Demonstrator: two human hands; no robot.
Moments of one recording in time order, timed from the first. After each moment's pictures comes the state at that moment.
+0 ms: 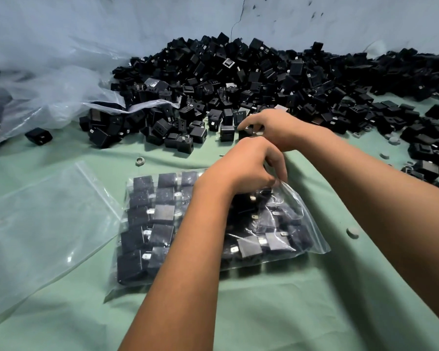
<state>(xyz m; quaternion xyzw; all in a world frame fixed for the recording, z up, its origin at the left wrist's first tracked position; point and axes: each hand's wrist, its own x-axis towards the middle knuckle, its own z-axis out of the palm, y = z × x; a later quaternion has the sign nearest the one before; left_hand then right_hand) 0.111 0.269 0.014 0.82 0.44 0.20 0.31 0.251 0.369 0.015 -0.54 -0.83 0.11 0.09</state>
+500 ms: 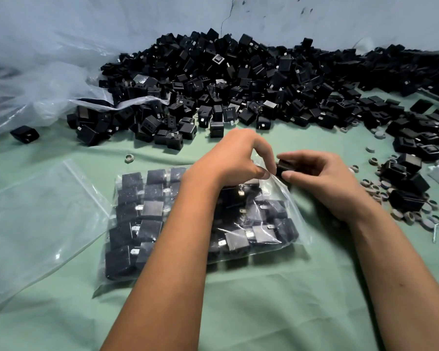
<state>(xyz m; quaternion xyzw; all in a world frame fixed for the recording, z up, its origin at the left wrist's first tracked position) 0.111 0.267 0.017 0.83 0.43 0.22 0.28 0.332 0.239 -0.032 -0.52 -0.61 0.43 0.42</state>
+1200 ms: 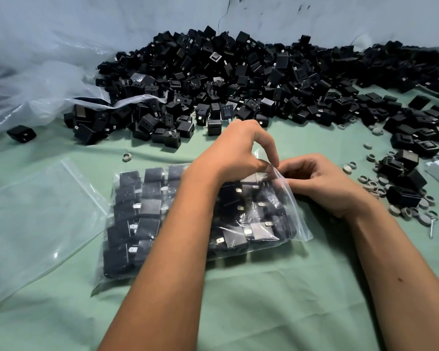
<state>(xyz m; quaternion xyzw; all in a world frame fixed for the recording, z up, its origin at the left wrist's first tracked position) 0.115 0.267 0.020 0.83 0.43 0.24 0.26 0.323 0.229 -0.025 -0.43 -0.64 0.53 0.36</state>
